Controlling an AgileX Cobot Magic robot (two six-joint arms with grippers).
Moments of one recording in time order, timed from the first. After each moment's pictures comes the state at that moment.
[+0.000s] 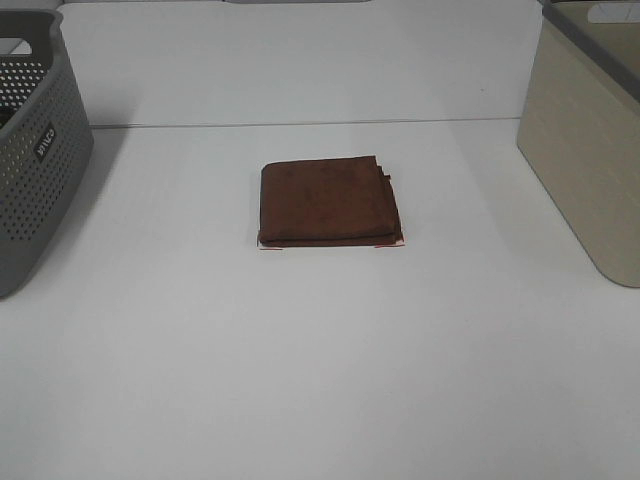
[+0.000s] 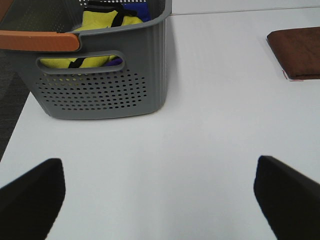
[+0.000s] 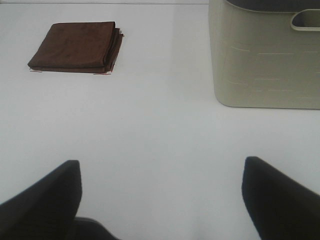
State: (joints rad) left arm 0.02 -0.01 -0.50 0.00 1.06 0.01; right arm 0.04 -0.01 -0.50 0.10 1.07 -0.11
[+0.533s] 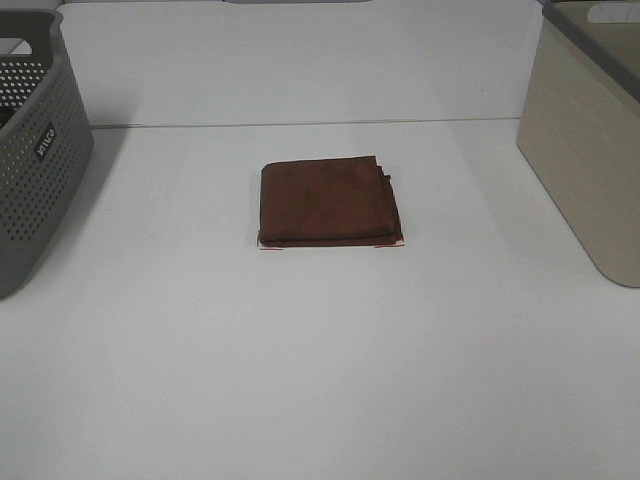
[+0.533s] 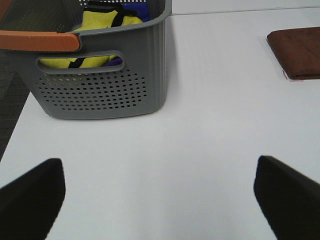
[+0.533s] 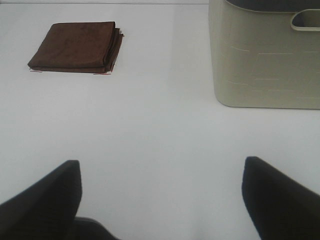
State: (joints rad) left arm 0.02 -0.01 -0.50 0.00 1.06 0.01; right arm 0.04 -0.01 -0.50 0.10 1.07 -0.11
